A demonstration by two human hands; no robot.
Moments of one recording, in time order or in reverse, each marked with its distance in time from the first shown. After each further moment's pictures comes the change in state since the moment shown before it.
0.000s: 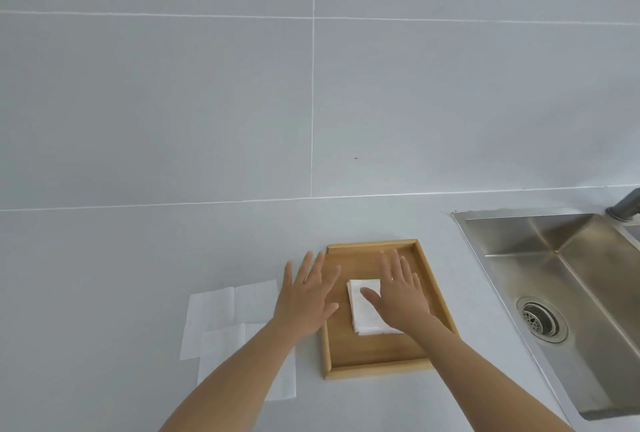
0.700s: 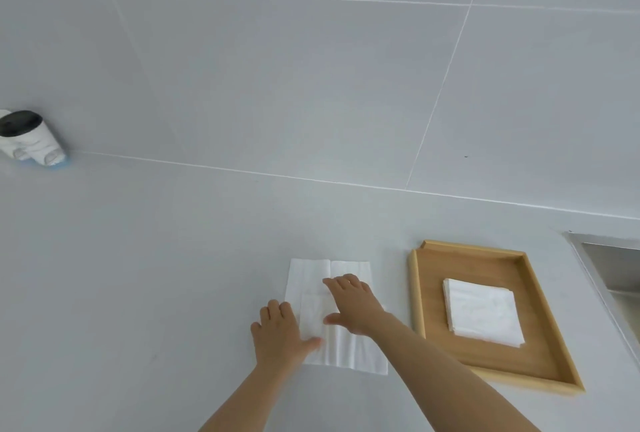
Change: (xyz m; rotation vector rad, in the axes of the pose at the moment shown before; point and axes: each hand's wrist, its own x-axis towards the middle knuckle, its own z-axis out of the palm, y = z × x) left_hand -0.141 -0.107 0.062 -0.312 -0.068 -0.728; right_hand -0.007 -0.190 0.079 -0.149 -0.242 -0.557
